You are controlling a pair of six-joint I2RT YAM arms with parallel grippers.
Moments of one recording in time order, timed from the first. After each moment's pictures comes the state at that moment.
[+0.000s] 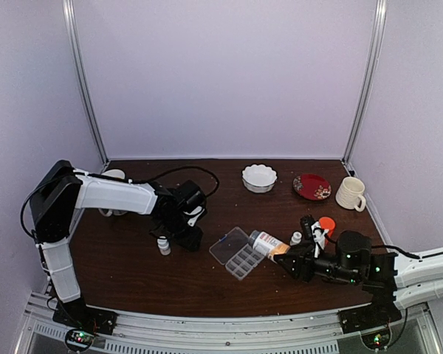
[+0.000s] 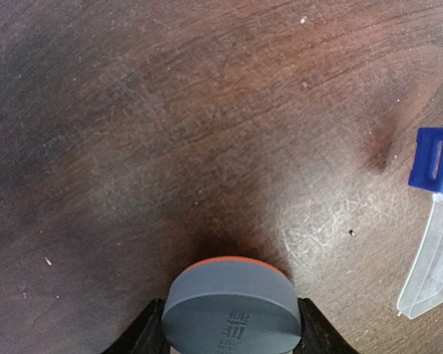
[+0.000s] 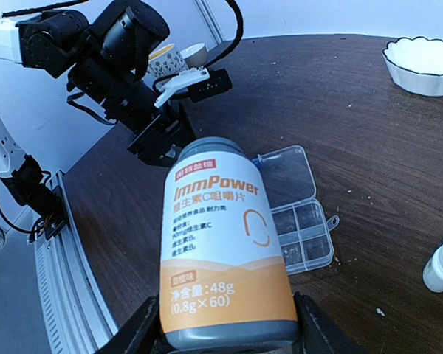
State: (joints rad) left arm -0.84 1.89 1.23 -0.61 -0.05 -0.30; right arm 1.06 0.87 0.19 0.38 0.11 0.48
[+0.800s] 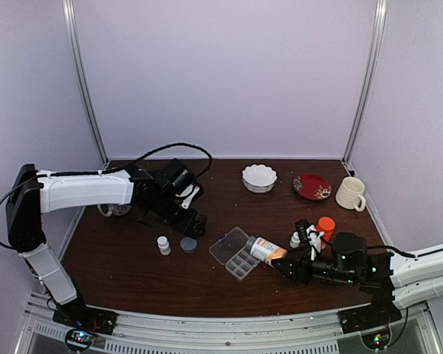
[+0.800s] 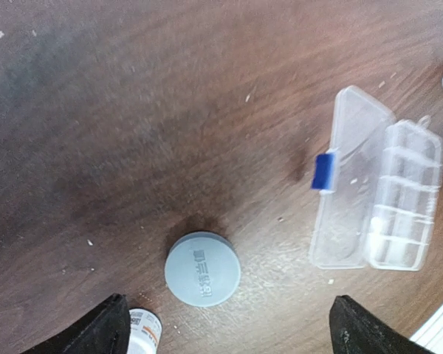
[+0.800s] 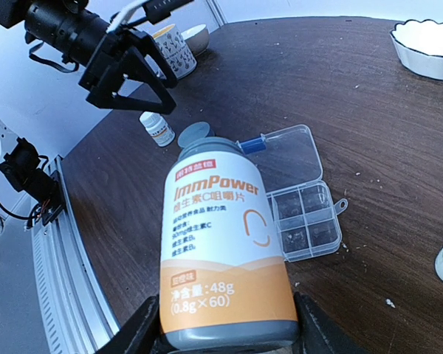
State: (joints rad) left arm -0.84 1.72 1.25 -0.66 -0.02 -0.31; right arm 1.06 0.94 0.19 0.39 0.07 0.48
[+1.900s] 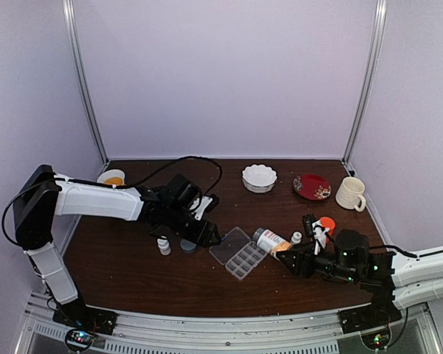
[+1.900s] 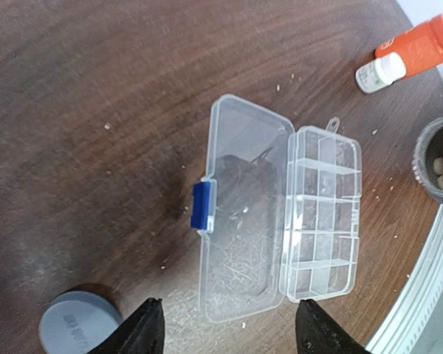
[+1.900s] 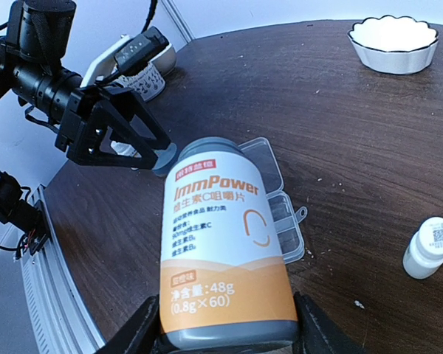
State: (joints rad) left arm -0.86 1.74 1.10 -0.29 0.25 -0.35; right arm 1.01 0.91 0.19 0.37 0.13 0.53
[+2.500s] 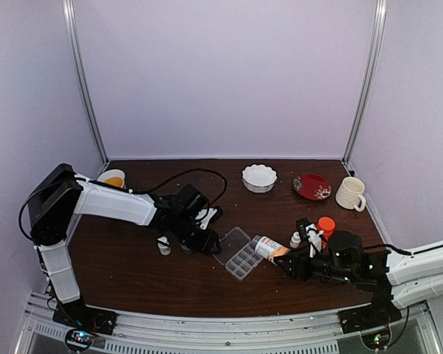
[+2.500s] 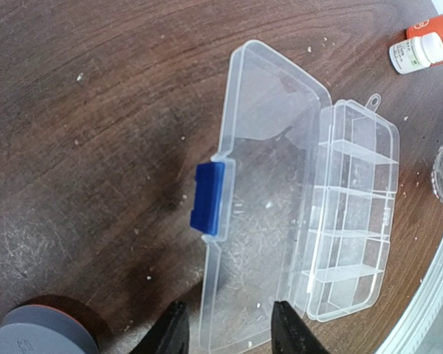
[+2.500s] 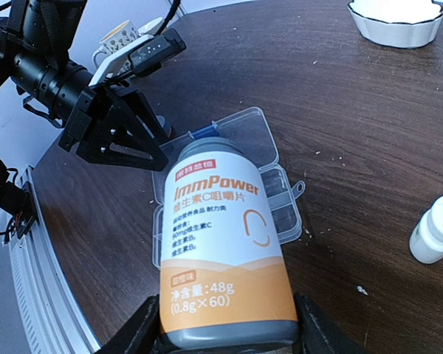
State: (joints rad) left arm -0.88 1.87 1.12 -0.27 0.27 -0.40; right arm 1.01 0.99 0.20 0.35 0.11 0.53
